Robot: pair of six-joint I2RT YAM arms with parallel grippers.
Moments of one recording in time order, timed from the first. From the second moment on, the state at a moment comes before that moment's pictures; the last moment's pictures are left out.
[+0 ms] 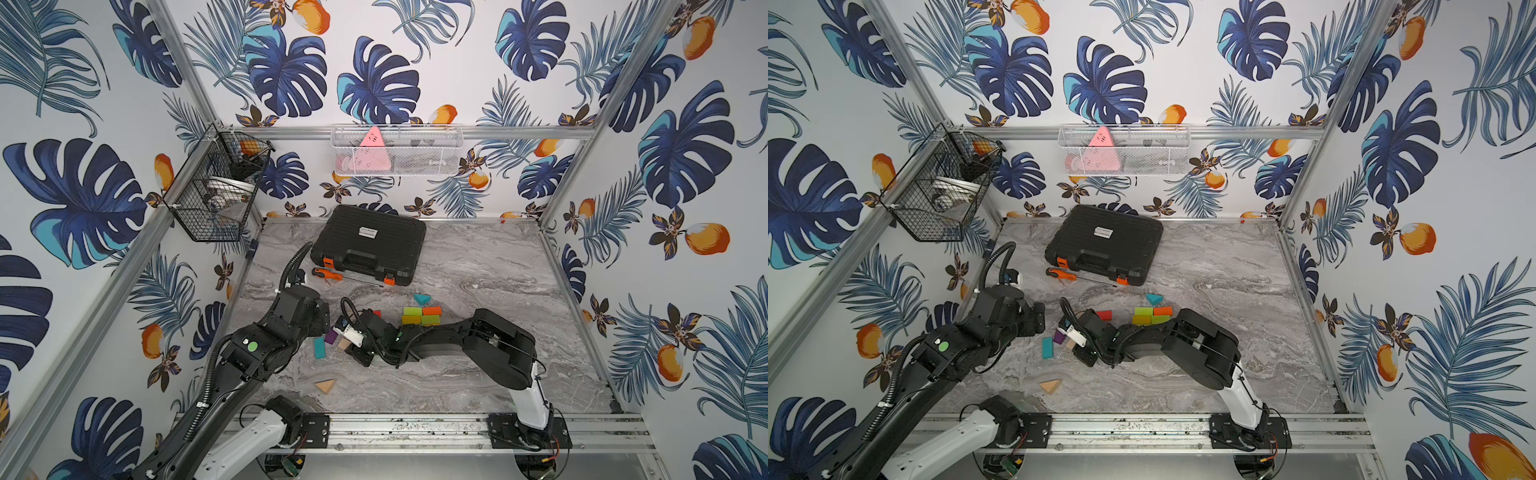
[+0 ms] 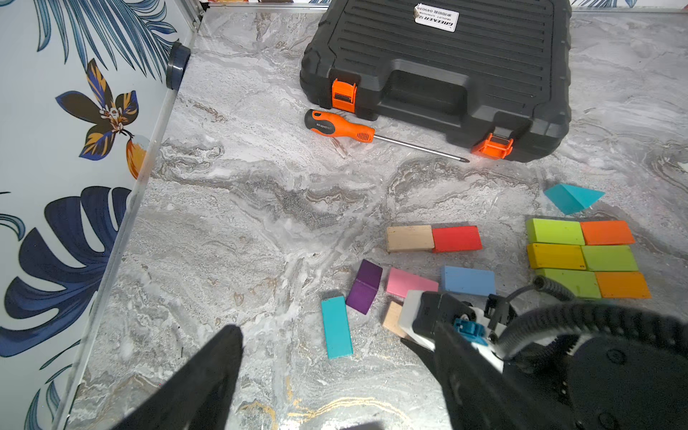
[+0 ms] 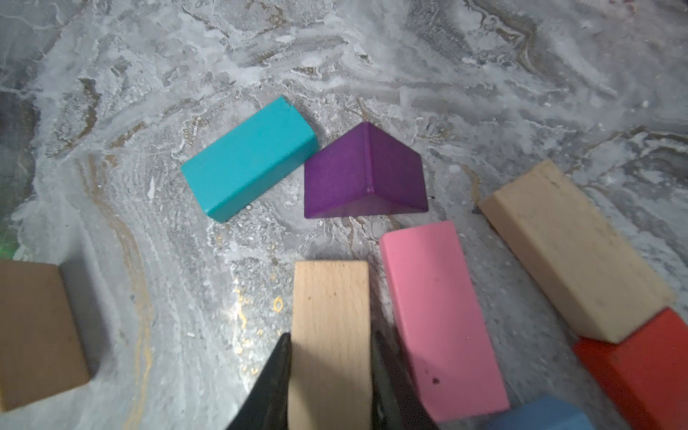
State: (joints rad) left arm -0.45 0.80 0.97 -1.00 -0.42 -0.42; right arm 1.12 2.08 1.21 0.07 -0.05 0.00
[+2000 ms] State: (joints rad) left arm -0.44 1.22 0.61 -0.79 -0.31 -0.82; right arm 1.08 1.36 0.51 0.27 0.23 0.12
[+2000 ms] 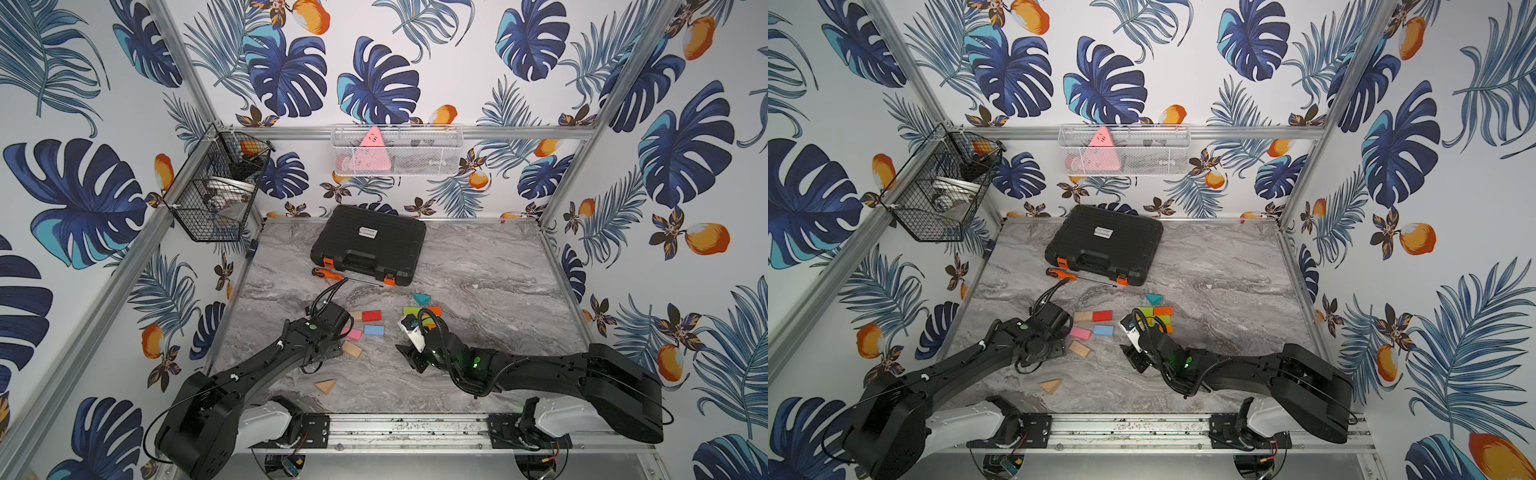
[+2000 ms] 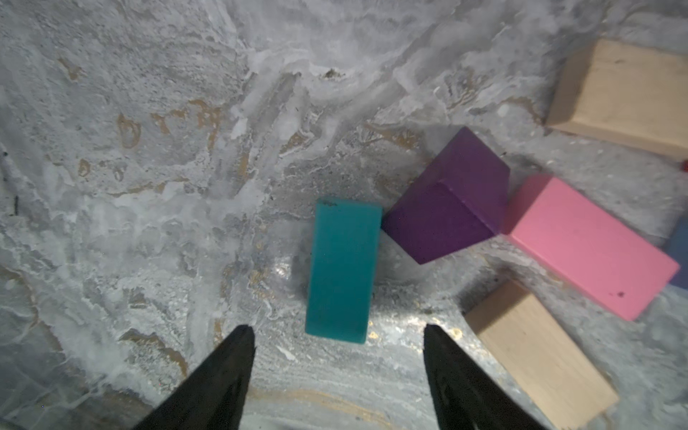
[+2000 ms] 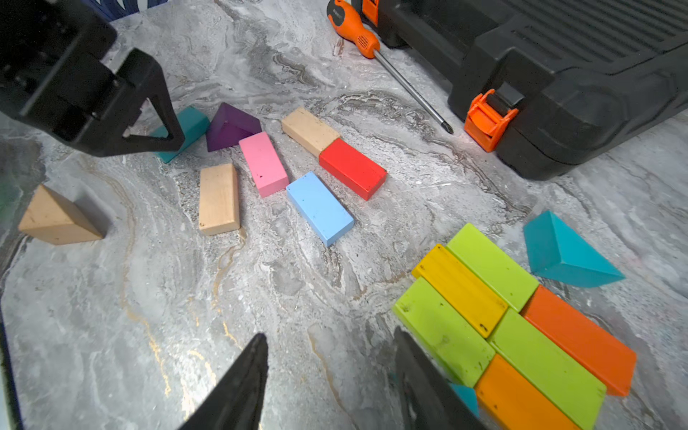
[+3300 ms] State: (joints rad) left arm -0.28 1.21 0.53 -0.65 -0.22 -0.81; right arm 1.08 1.41 0.52 0.29 0.31 0.14
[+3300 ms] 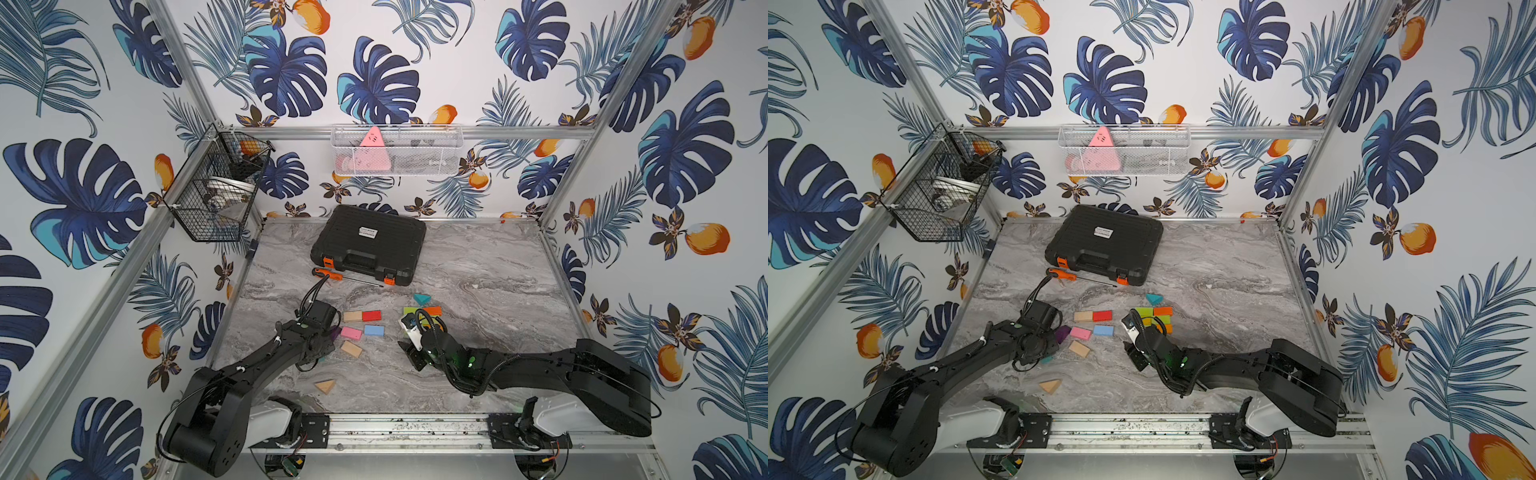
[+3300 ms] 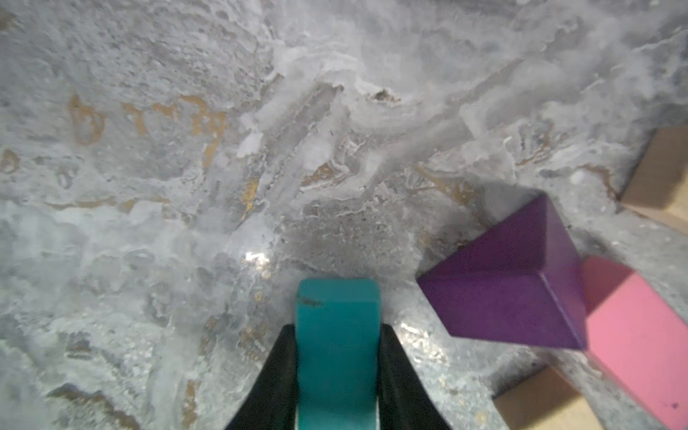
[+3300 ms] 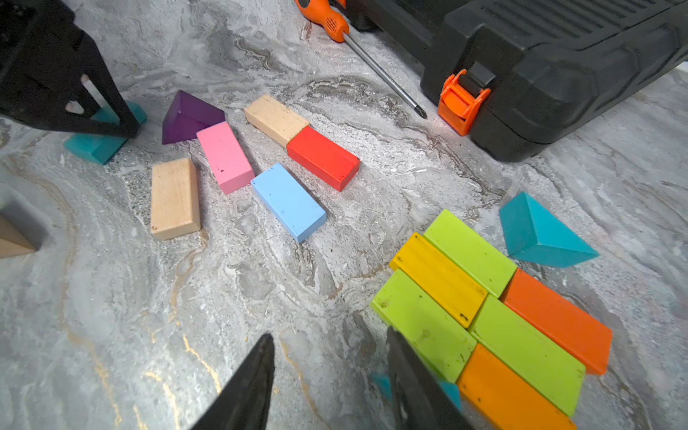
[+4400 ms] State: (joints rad) left arm -0.93 1.37 0.80 -0.68 -0.28 -1.47; right arm 0.99 1.20 0.37 0.38 0.54 0.22
